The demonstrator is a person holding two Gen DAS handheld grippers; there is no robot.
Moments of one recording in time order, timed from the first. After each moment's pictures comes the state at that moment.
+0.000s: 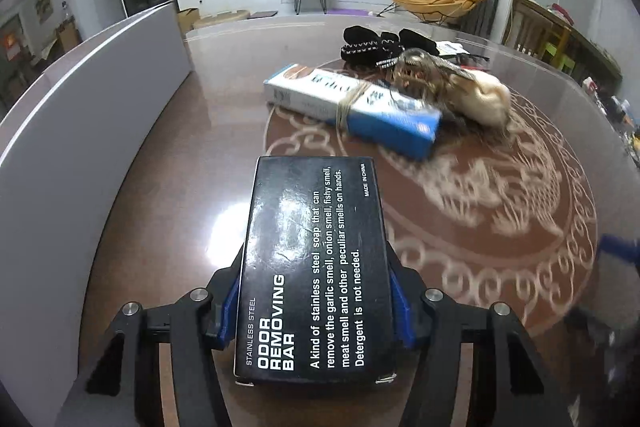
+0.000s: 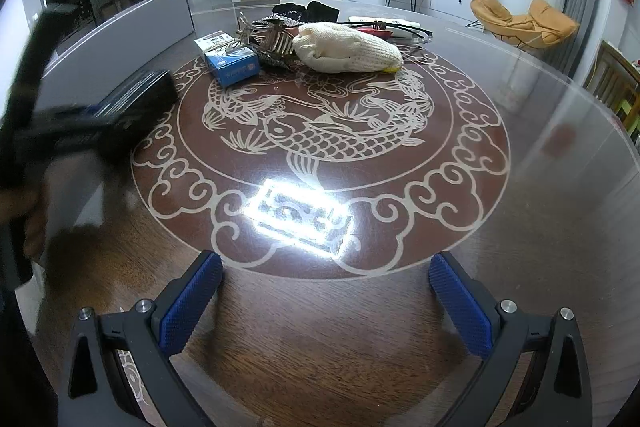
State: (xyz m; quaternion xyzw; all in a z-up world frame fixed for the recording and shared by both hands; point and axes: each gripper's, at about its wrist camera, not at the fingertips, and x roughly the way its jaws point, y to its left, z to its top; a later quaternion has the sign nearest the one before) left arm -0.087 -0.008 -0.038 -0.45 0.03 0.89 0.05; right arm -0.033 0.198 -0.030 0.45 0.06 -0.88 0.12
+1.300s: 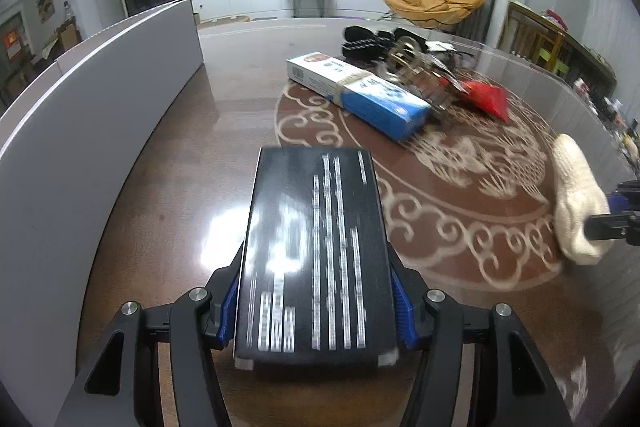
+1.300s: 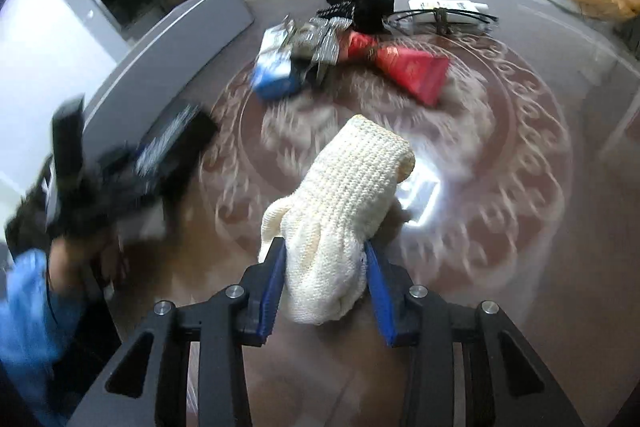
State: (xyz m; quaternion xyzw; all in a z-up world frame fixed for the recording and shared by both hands) left arm -0.058 -0.017 -0.040 -0.43 0.03 0.90 0.06; right arm -0.082 0.194 -0.015 0.52 0.01 -0.81 0.28
